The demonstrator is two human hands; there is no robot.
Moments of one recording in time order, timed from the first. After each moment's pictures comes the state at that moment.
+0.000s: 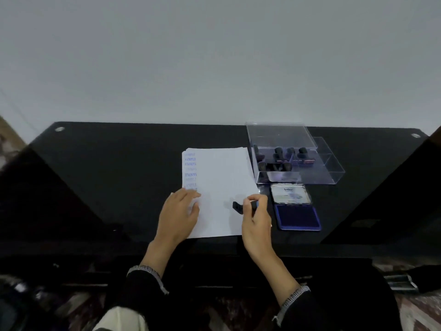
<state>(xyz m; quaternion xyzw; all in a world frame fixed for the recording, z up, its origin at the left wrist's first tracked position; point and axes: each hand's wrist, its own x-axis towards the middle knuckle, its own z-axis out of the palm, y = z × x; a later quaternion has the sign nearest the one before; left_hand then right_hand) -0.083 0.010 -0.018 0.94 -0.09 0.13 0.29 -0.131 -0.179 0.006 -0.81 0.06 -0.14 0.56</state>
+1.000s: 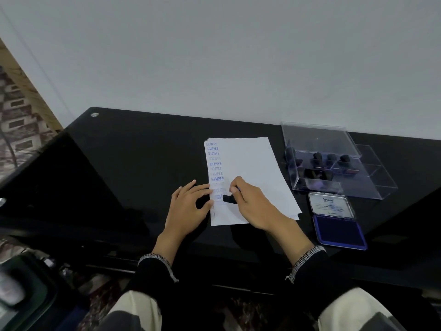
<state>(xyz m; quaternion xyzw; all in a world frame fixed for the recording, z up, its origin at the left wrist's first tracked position) -0.061 0.073 -0.037 0.95 -0.06 0.11 0.29 -0.056 -0.126 0.030 -0.90 -0.21 0.06 0.37</state>
